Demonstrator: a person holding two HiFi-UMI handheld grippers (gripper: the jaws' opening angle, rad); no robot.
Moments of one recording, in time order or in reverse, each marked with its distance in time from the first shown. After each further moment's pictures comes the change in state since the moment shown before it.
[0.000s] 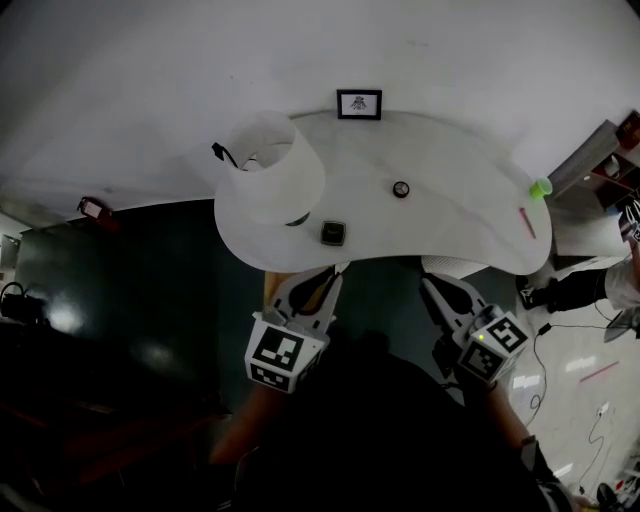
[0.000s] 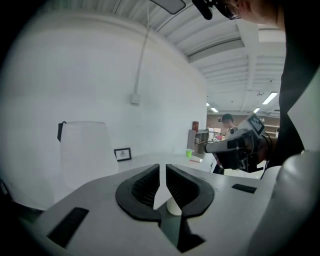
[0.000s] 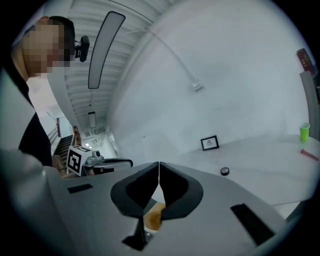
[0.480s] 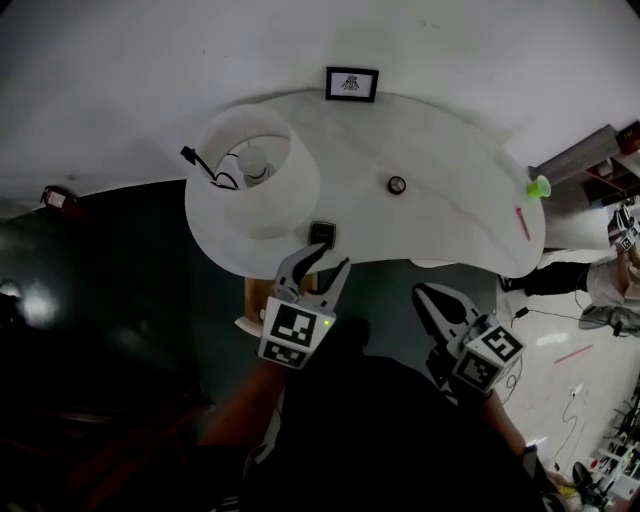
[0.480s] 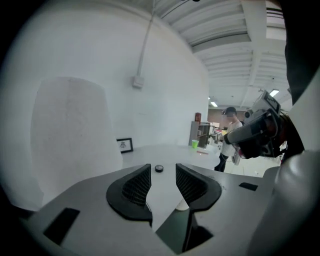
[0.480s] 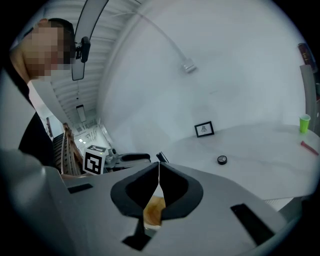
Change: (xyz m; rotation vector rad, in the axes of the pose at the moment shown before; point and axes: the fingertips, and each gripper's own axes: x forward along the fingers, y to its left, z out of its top) left arm 0.091 0.070 -0.043 0.008 0.077 -0.030; right arm 0.057 -0.030 -0.021 0.068 0.162 -0.066
